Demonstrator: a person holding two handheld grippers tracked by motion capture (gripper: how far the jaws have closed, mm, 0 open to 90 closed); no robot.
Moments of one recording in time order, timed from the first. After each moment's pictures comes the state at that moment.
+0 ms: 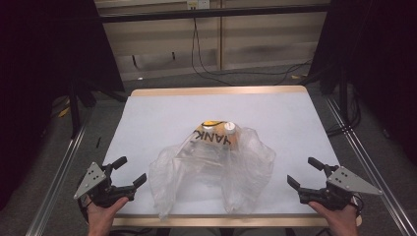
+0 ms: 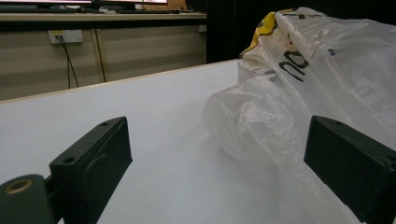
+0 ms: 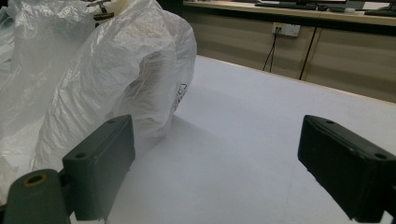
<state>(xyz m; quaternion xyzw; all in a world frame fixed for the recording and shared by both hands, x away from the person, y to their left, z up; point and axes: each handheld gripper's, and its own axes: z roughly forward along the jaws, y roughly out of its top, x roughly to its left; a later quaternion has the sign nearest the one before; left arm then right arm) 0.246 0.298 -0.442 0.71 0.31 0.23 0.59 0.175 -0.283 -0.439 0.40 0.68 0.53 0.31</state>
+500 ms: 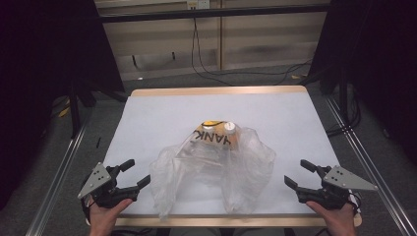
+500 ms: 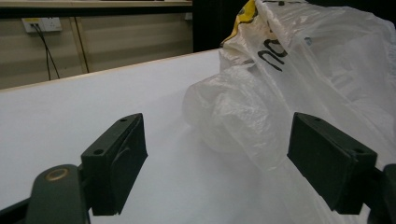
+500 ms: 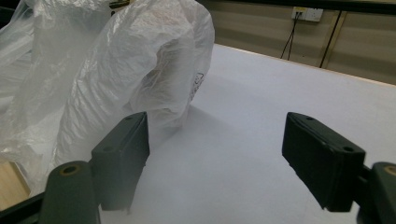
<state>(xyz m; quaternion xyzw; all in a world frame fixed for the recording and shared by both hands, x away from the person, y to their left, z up) 0.242 0.289 -0.439 0.73 0.31 0.21 0.58 0.178 -0.279 -0.438 0.39 0.70 0.53 0.28</state>
